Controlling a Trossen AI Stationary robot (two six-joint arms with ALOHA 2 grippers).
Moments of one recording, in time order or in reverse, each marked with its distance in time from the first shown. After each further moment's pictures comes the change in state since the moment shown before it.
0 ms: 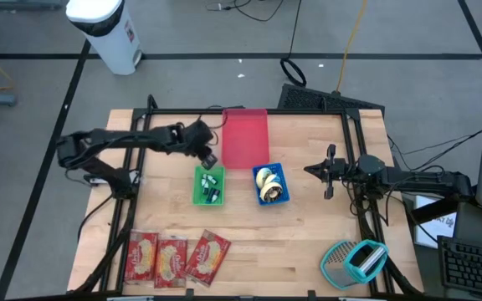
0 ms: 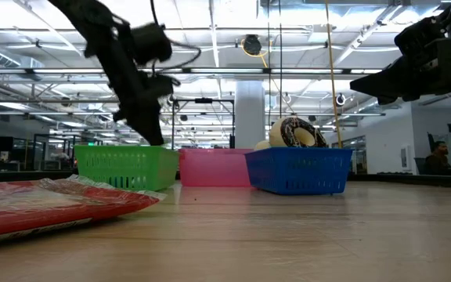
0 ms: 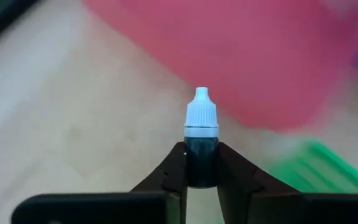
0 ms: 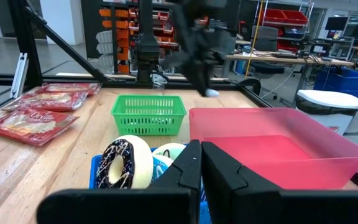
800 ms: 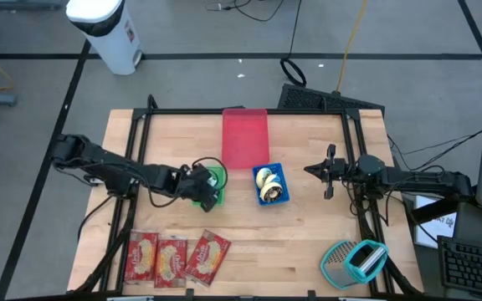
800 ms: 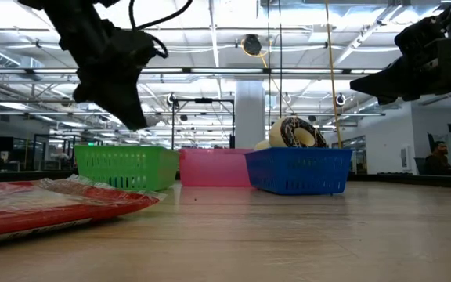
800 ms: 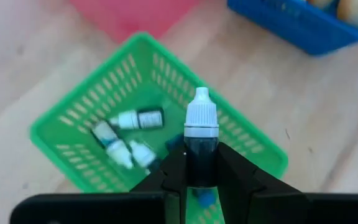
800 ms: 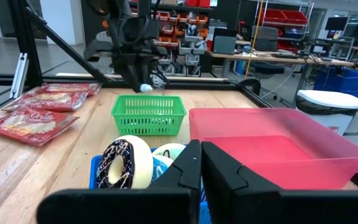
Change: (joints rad) left arm -0.583 -0.043 0.000 -0.104 -0.278 -0.577; right arm 0.000 0.000 0.000 0.001 0.000 0.000
